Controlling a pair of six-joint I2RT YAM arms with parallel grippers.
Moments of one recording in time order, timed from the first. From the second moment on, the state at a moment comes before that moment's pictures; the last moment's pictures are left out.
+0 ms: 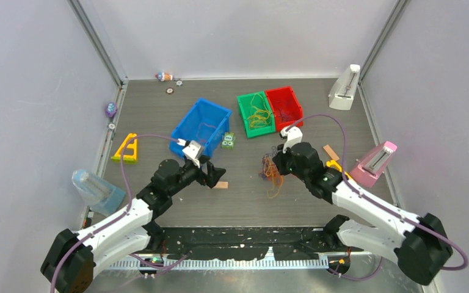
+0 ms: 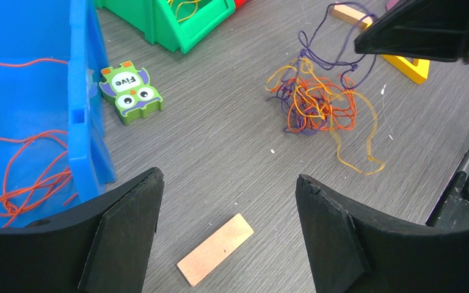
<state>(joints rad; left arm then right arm) -0.64 0.85 0.30 0.36 0.15 -0.19 0.64 1.04 0.58 -0.13 0.17 0.25</state>
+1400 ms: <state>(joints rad) -0.74 1.09 0.34 0.59 0.56 -0.20 0.77 0.99 0.48 0.29 -0.58 0.24</state>
